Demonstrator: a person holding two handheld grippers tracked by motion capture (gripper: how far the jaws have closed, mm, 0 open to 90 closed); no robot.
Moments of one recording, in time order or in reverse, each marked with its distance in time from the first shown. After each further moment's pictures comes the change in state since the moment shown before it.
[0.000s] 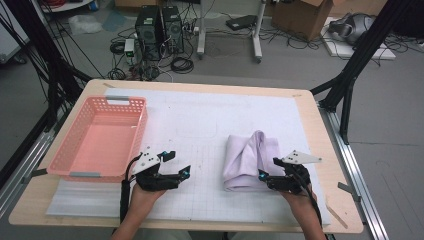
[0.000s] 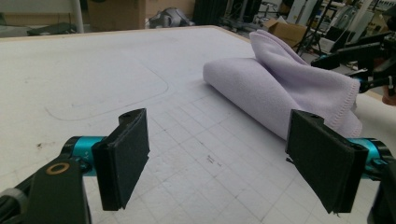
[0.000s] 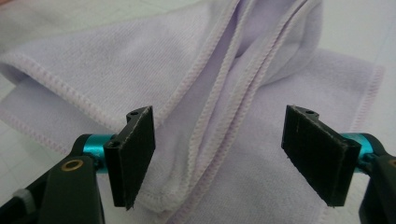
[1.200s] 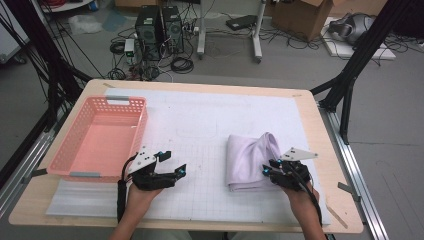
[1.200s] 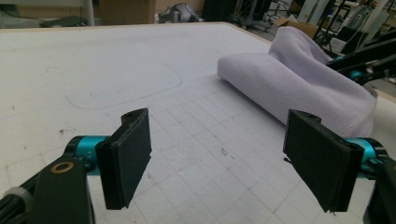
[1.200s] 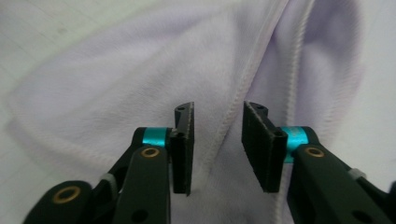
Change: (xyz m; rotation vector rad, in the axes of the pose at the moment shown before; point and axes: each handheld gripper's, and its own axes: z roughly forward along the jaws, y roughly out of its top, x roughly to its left) left arm 0.005 -0.001 -0.004 0.015 0.030 -0.013; right arm 0.001 0.013 0.002 0.103 -0.060 -0.027
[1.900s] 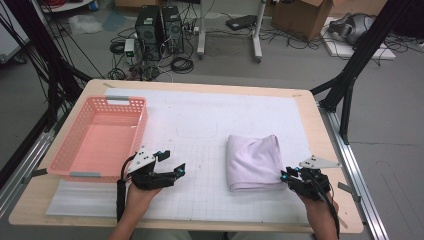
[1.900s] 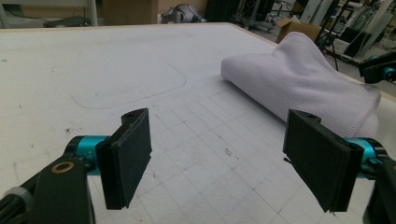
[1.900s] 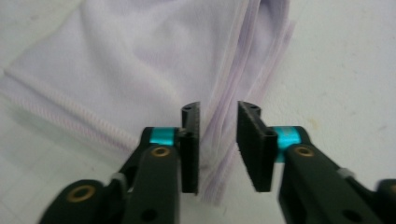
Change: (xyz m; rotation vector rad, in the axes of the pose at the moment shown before) left arm 0.002 0.000 -0.001 -0.002 0.009 -0.005; right arm -0.015 -0.023 -0.043 -0.022 -0.073 0.084
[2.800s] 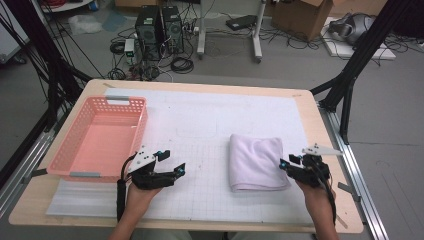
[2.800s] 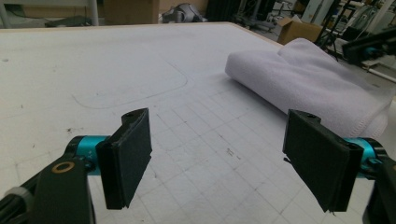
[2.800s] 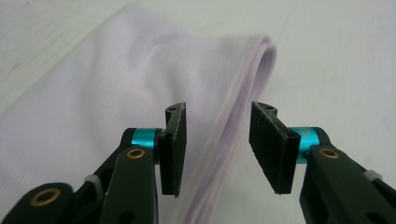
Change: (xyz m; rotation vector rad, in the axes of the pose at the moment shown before) left arm 0.001 0.000 0.001 -0.001 0.007 -0.001; right arm -0.020 0.025 0.017 -0.041 -0.022 0.071
